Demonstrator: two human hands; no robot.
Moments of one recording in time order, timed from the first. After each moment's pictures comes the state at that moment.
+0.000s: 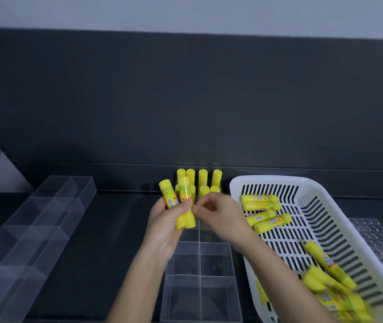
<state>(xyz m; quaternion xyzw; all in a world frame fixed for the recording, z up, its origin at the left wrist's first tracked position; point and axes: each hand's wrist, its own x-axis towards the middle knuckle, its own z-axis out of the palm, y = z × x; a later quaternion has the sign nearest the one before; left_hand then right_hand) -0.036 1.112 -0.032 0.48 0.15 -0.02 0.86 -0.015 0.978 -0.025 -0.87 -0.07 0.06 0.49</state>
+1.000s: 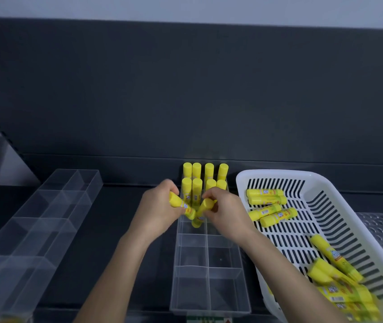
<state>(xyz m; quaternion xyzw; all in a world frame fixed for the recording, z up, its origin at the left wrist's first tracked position) -0.031 1.161 -0.028 0.93 0.02 0.05 0.37 -0.014 0.982 -0.042 -0.92 -0.14 -0.01 0.35</state>
